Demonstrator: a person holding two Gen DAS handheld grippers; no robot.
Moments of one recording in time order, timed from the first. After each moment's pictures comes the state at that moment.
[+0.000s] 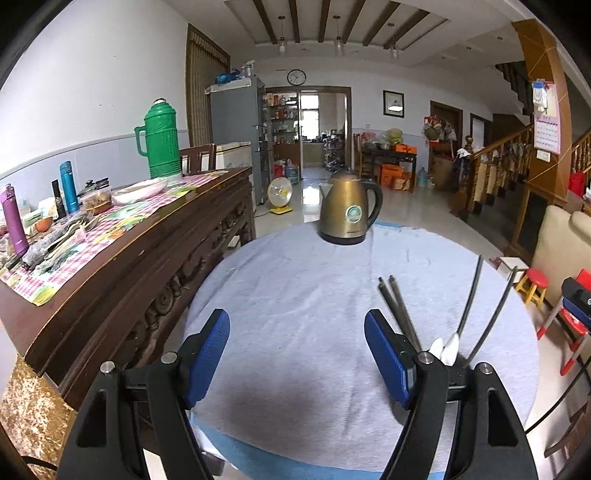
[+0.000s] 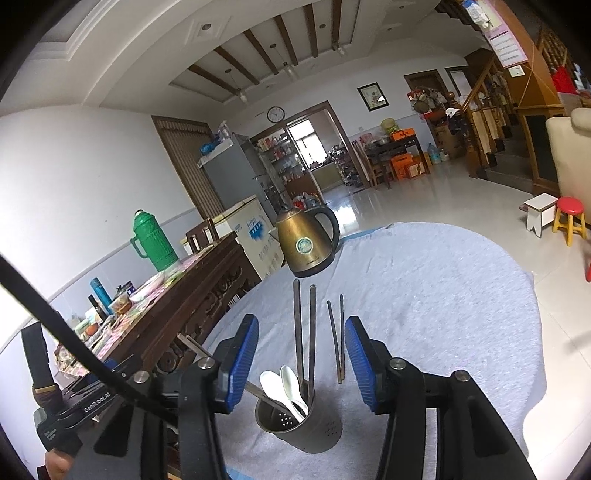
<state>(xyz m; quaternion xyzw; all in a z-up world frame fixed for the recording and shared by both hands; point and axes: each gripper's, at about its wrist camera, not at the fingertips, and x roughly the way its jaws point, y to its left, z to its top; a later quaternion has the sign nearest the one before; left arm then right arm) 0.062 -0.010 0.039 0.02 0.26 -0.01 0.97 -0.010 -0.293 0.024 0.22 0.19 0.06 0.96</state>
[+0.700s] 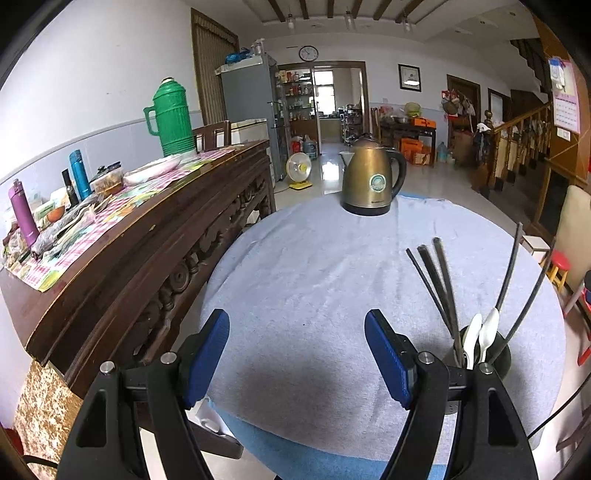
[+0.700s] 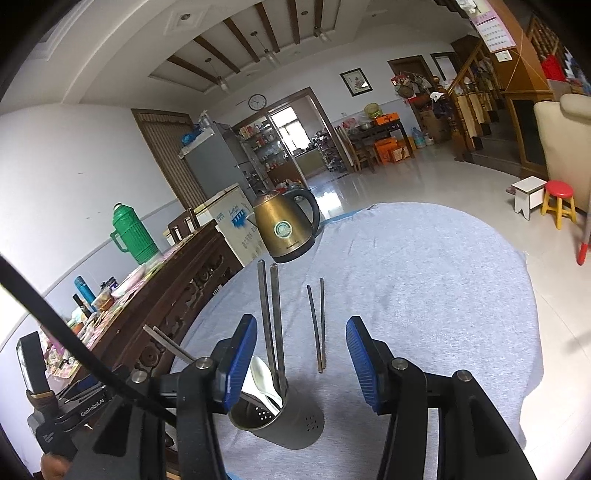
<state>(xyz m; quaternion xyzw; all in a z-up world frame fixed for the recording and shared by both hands) 0.080 -0.007 0.015 0.05 0.30 0.03 0.95 0.010 -0.306 -0.002 0.23 0.22 0.03 0.95</state>
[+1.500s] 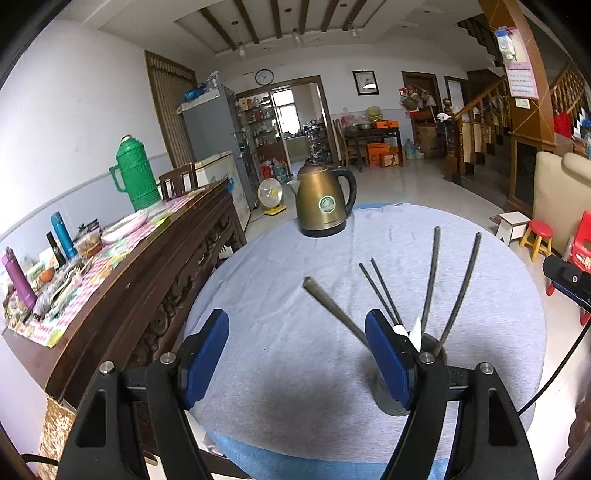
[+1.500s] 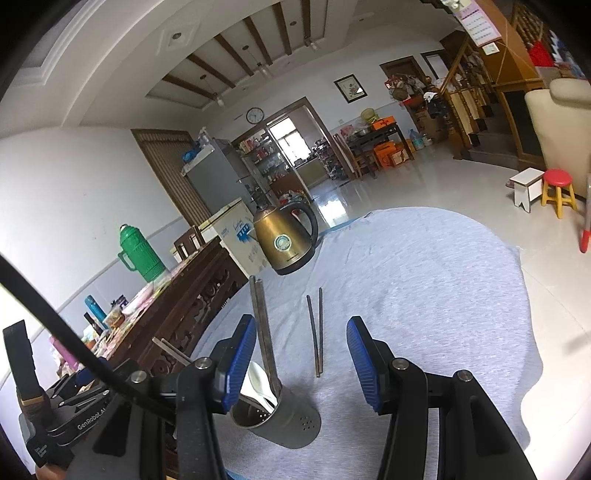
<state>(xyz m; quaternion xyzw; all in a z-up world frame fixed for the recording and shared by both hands) 0.047 -0.088 0.049 0.12 0.26 -0.02 0.96 -0.015 -0.338 -0.001 0.26 0.19 0.04 0.94</state>
